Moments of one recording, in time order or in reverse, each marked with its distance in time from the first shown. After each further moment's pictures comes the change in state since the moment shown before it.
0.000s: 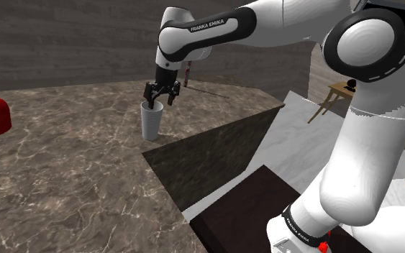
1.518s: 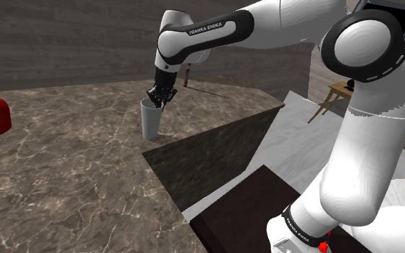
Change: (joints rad) arm 0.002 0.012 0.000 -0.004 -0.002 0.017 0.002
